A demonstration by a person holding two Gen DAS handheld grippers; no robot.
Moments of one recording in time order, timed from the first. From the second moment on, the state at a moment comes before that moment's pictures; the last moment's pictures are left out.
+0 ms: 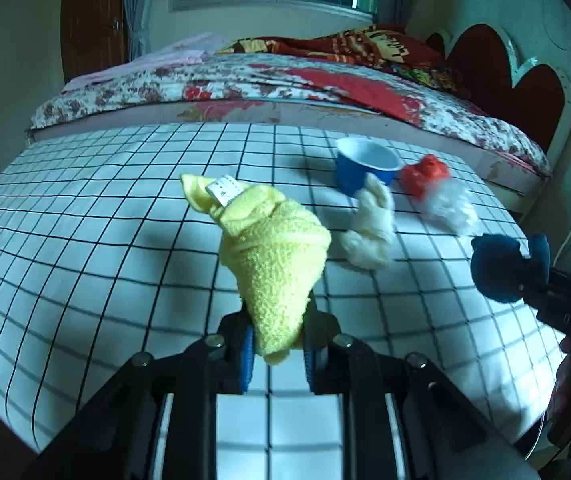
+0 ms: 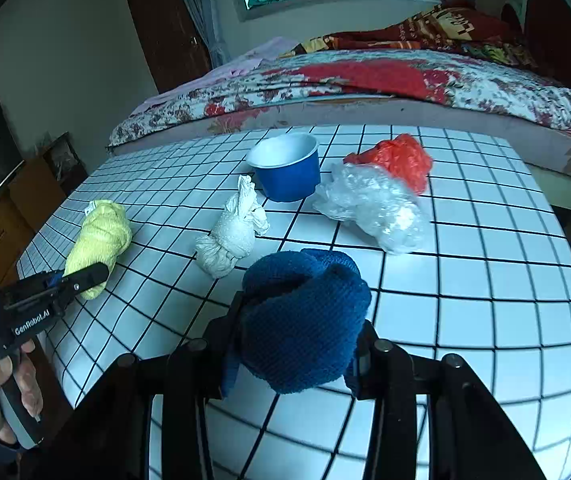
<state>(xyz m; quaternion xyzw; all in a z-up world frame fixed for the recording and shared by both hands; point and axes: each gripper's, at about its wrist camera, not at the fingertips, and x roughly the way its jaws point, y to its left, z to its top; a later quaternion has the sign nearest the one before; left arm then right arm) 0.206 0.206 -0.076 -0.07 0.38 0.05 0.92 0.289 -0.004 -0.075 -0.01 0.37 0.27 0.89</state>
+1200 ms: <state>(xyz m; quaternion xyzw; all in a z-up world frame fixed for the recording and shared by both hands) 0.087 0.019 -0.019 0.01 0.32 -0.10 0.94 0.119 -0.178 -0.001 0.03 0.29 0.17 0.94</state>
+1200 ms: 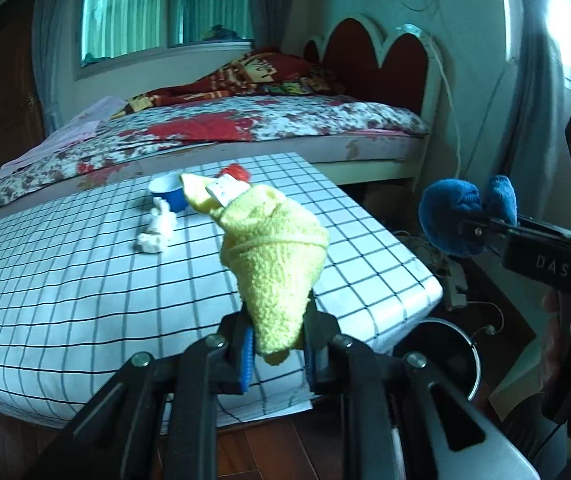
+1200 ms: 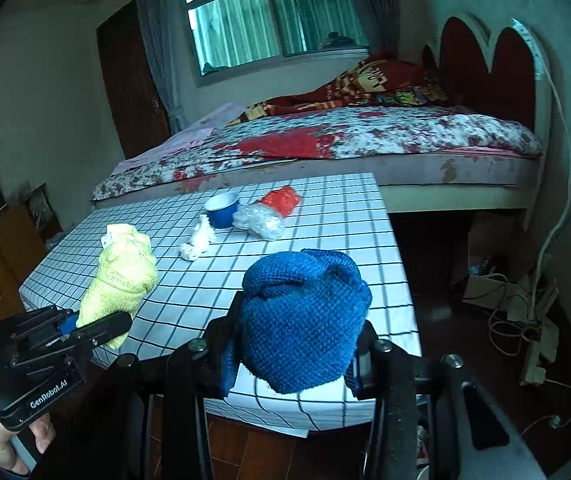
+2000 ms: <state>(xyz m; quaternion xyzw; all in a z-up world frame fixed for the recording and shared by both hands) 0.072 -0.090 -0.049 0.05 0.35 -0.21 0.91 0.076 -0.282 -0.033 0.06 0.31 0.08 0.94</state>
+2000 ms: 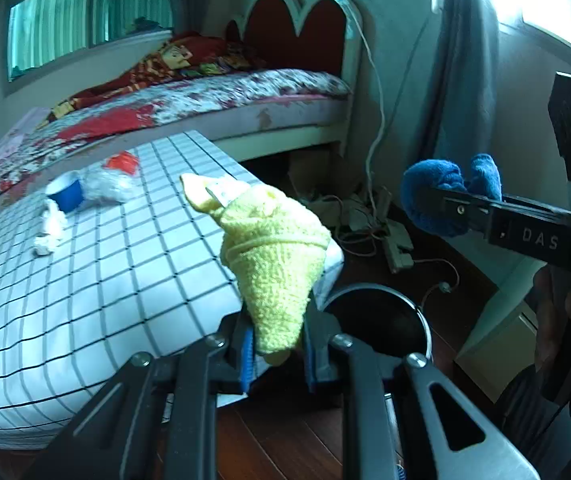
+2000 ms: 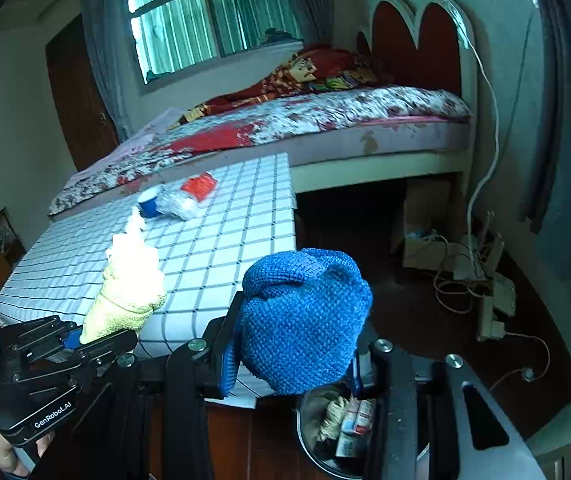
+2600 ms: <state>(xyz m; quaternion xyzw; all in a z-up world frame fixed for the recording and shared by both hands) 0.081 -0.157 -0.112 0.07 0.42 -0.28 0.86 0.065 -0.347 -0.104 0.07 0.39 0.05 0.92</state>
